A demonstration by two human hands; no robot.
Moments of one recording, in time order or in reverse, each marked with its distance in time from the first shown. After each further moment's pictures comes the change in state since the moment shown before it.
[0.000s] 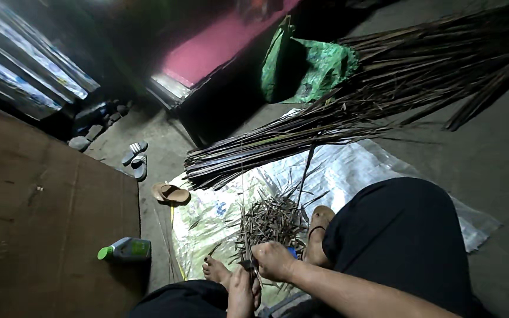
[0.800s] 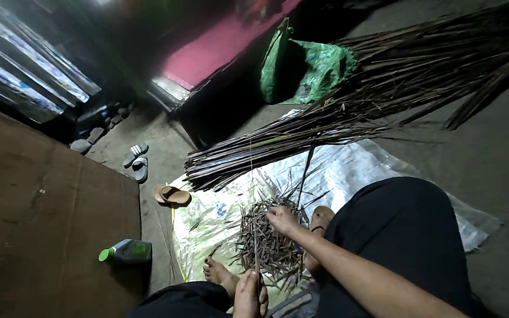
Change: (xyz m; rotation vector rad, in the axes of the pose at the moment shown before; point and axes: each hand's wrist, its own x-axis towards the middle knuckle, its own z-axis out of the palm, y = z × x) left_hand -0.008 -0.008 0.005 -0.032 -0.076 -0.095; right_hand 0.024 0.055 -0.046 0.623 0.312 0.420
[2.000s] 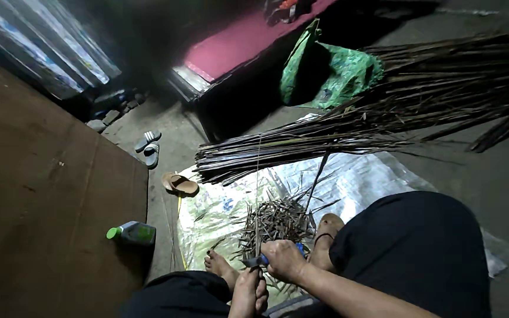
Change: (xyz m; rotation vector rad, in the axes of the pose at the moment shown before) left_hand -0.001 0.009 -0.015 -0.177 -0.001 -0.093; right_hand -0.059 -0.011 0.052 -0.766 -0.235 -0.395
